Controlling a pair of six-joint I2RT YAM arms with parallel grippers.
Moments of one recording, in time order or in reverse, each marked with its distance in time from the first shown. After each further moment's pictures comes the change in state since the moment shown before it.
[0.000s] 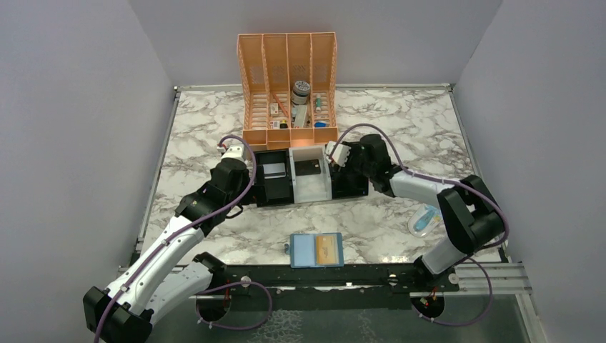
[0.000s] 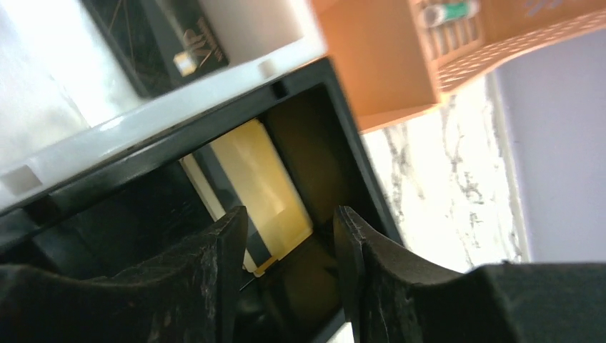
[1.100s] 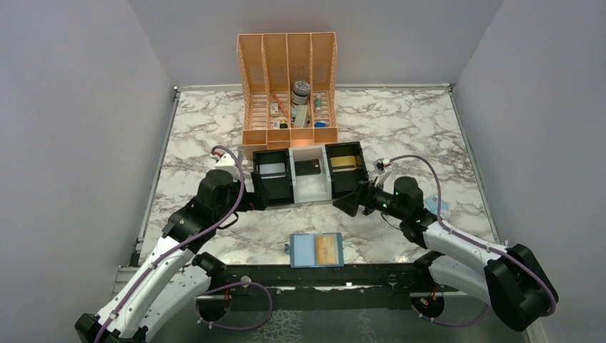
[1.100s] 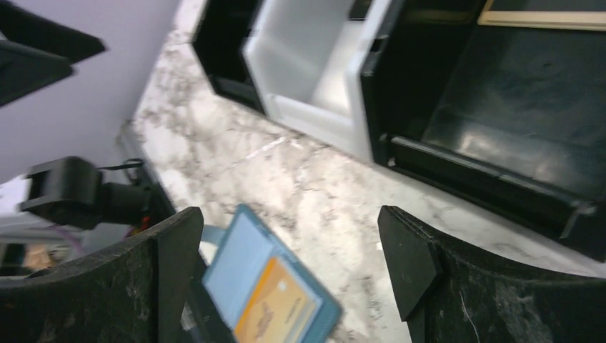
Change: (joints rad) left arm 0.000 -0.186 -0.071 0.056 0.105 0.017; right arm -0.001 -0.577 -0.516 0.170 -0.251 1.474
